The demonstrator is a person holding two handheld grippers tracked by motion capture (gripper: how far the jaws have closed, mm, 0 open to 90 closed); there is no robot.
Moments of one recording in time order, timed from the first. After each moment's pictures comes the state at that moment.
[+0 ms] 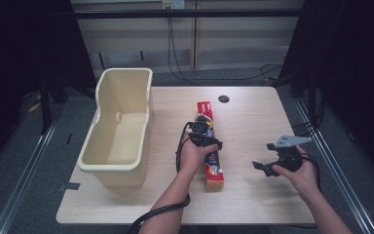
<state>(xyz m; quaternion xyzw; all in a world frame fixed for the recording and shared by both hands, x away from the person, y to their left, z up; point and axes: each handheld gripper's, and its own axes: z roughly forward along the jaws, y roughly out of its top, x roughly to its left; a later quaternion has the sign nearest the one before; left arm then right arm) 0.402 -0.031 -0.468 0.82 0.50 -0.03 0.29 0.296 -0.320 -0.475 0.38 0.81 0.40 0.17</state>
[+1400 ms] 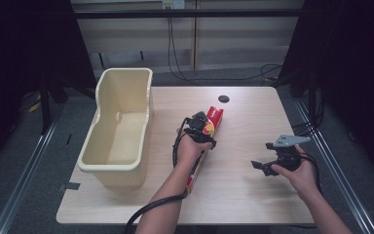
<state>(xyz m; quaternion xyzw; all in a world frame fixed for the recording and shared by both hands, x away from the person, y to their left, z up) 0.420 -0.028 -0.468 0.84 0.49 0.02 0.22 0.298 -0.318 -0.475 0.38 0.81 0.40 0.18</state>
